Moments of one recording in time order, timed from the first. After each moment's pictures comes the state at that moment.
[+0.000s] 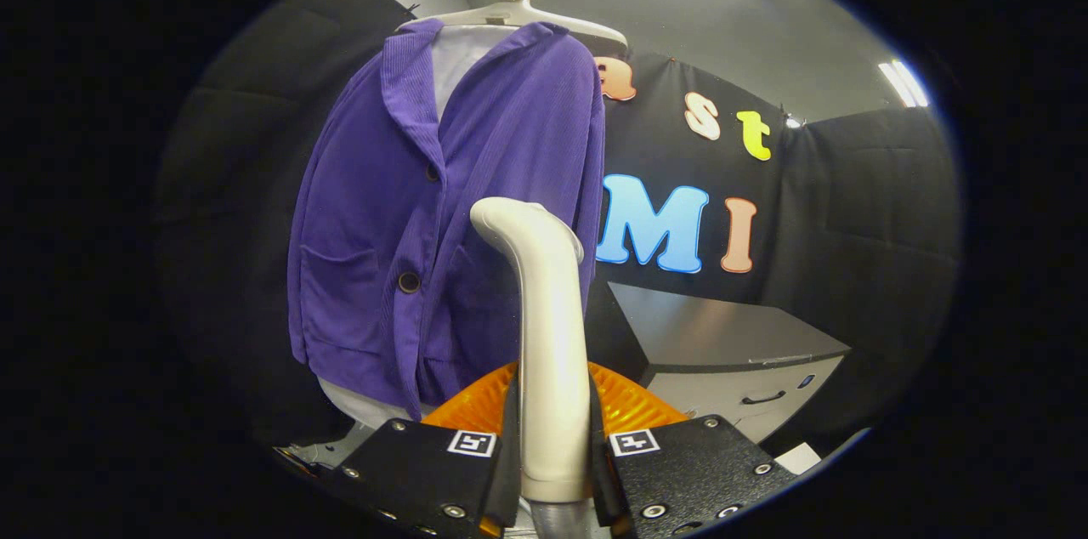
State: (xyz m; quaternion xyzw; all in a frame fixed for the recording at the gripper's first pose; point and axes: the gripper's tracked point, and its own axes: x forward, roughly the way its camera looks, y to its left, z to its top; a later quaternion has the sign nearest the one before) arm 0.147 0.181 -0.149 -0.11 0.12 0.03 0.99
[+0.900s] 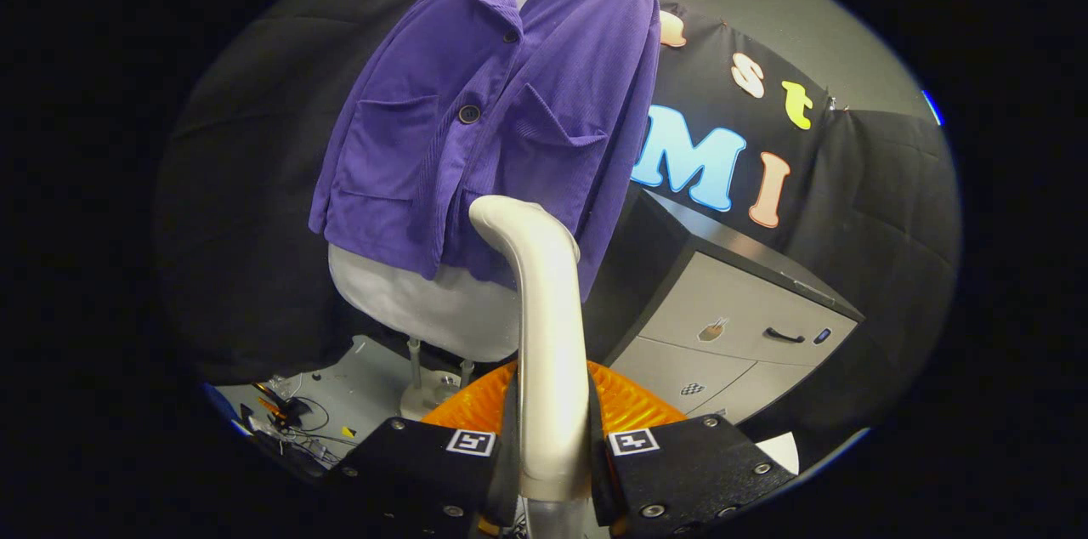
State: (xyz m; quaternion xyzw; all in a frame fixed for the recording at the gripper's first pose) arm 0.080 0.169 -0.245 -0.16 0.21 0.07 0.96
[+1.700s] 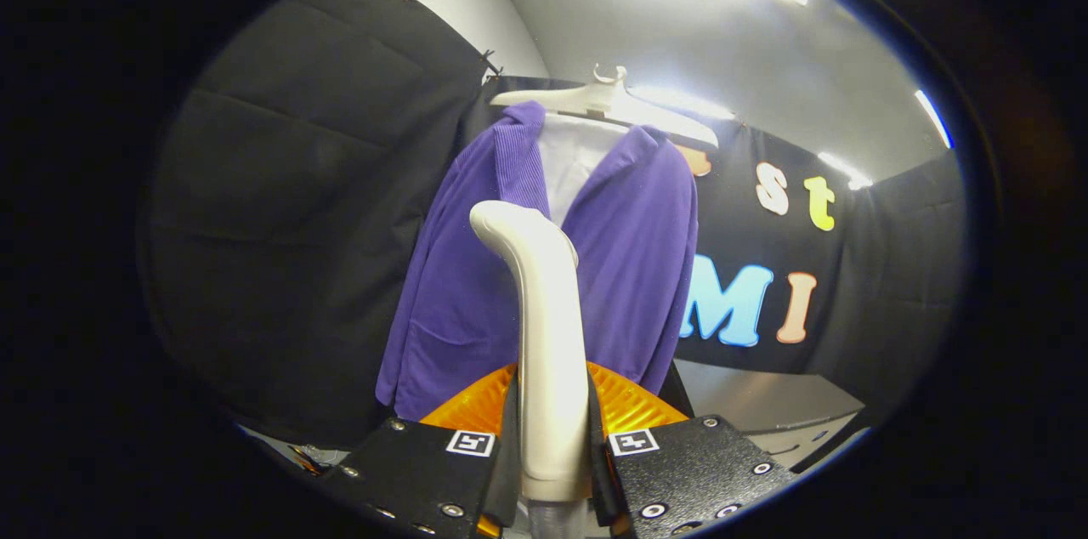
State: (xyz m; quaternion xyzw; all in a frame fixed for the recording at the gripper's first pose) arm 0.120 0.295 -0.008 -0.13 0.00 0.16 0.98
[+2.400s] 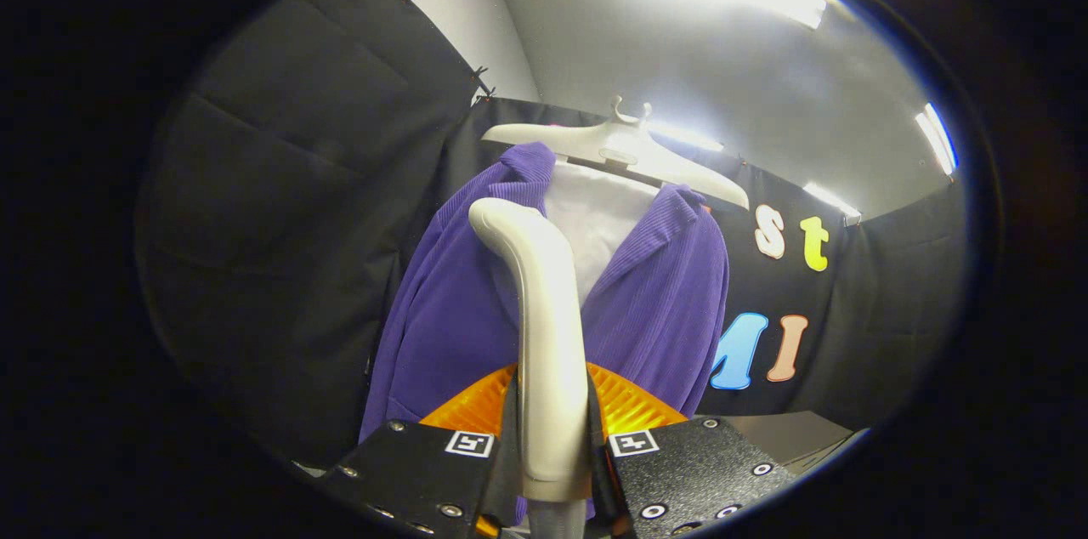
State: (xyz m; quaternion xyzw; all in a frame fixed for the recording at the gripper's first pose) arm 0.180 0.345 0.025 -0.14 -0.02 0.12 0.98
